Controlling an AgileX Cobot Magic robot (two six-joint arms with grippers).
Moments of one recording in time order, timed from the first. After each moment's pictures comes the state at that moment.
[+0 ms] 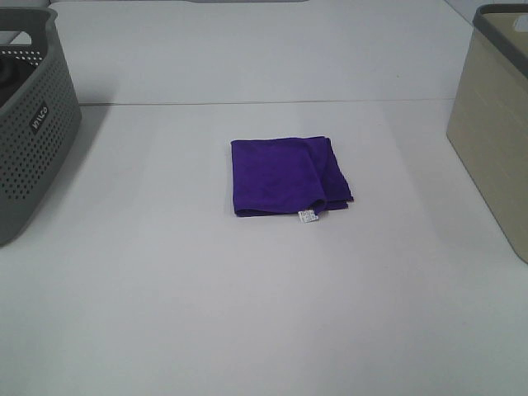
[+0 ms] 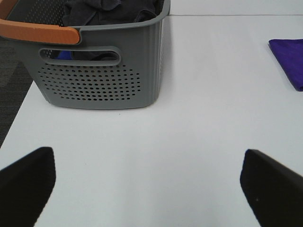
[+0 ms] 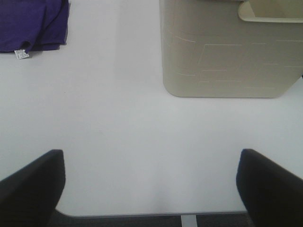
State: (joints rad) left arm 0.02 -0.01 -0.50 0.02 1.05 -0.02; right arm -0.04 0.00 -0.46 0.04 1.10 -0.06
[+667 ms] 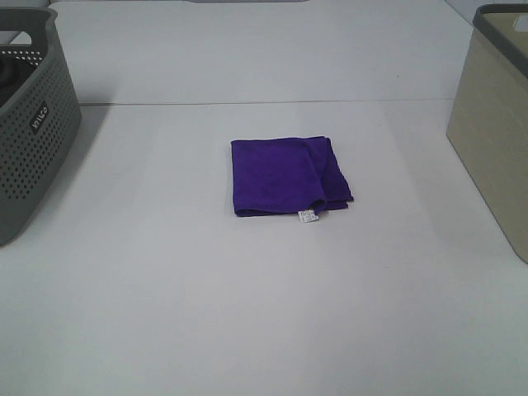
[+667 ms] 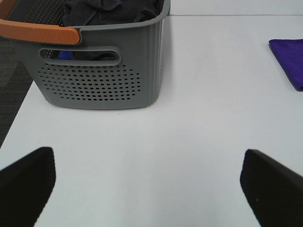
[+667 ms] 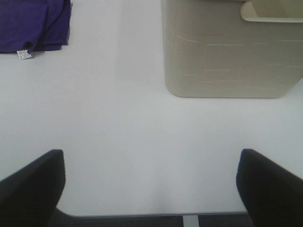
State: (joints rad) left arm 0.02 -0.01 -0.50 0.02 1.05 -0.02; right arm -0.04 0.00 -0.46 0.04 1.10 -0.06
